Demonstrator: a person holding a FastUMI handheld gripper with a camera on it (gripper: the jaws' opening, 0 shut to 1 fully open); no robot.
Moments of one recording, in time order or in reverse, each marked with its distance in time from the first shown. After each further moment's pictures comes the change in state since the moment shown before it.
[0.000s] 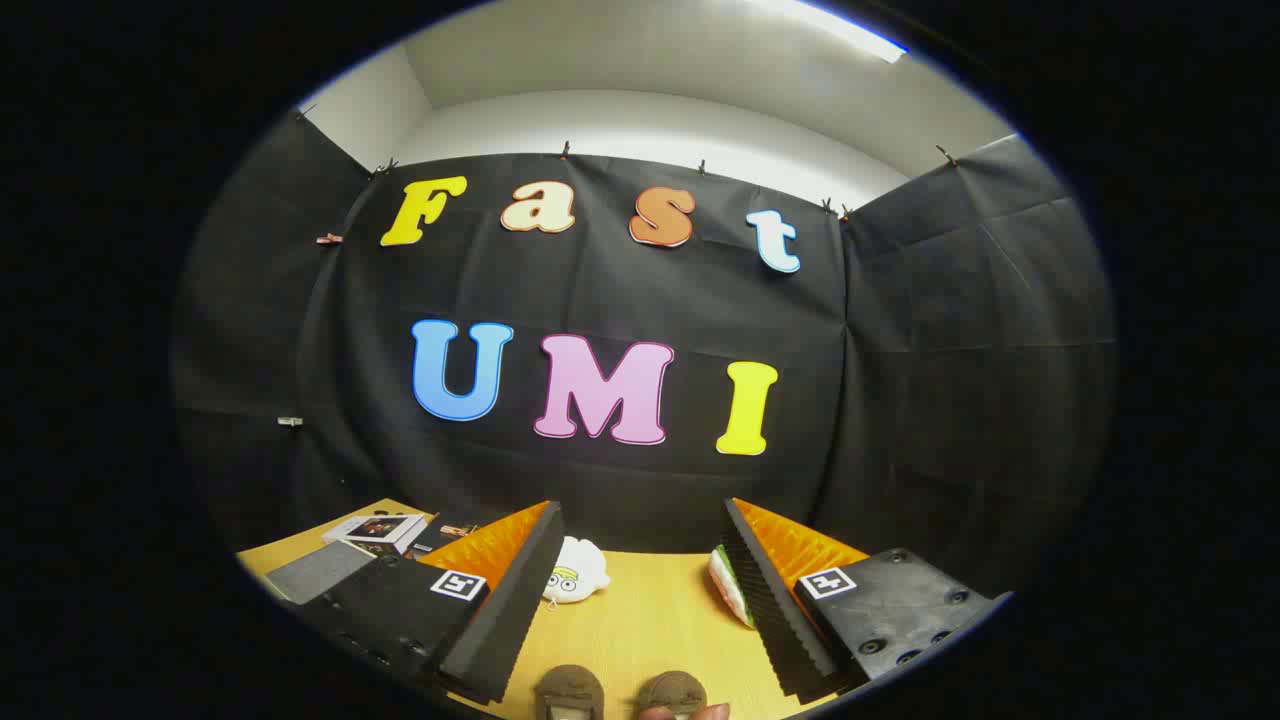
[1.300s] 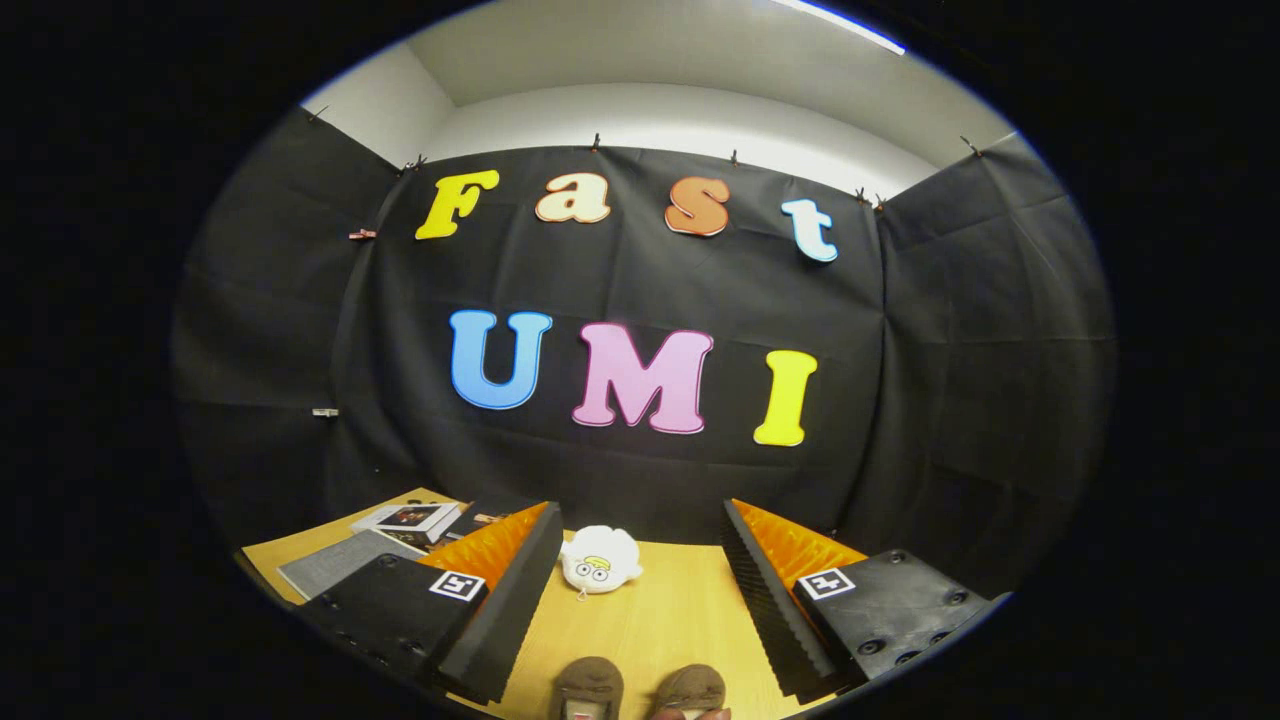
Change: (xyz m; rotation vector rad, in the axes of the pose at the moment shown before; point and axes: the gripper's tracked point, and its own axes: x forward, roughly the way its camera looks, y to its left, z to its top) arm -0.003 0.049 -0.029 0.057 0.086 0.197
